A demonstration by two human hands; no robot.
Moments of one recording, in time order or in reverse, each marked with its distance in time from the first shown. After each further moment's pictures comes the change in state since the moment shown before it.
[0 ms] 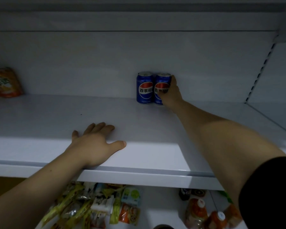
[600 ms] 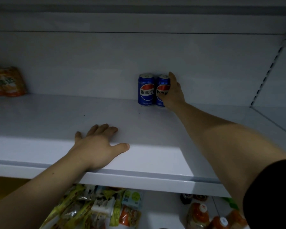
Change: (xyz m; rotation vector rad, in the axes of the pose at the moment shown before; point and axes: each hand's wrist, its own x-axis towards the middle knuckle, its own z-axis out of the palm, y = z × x) left_hand 0.000 0.000 0.000 -0.010 -0.009 0.002; right_hand -0.004 -0.011 0.001 -0.155 0.021 -0.115
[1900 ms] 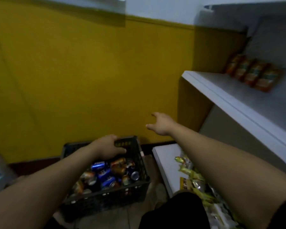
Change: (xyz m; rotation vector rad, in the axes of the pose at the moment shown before) left_hand -0.442 -0.307 0.082 -0.621 0.071 -1.111; right_hand -0.453 -0.342 0.348 -0.400 -1.335 -0.881
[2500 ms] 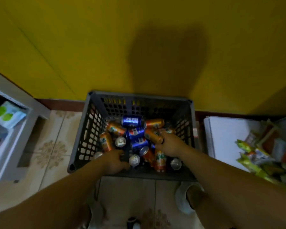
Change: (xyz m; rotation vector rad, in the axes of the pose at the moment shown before) left_hand 0.143 -0.229 0.151 -0.309 -0.321 -0.331; right_hand 0.196 0.022 0.306 0.078 -0.602 -0.067
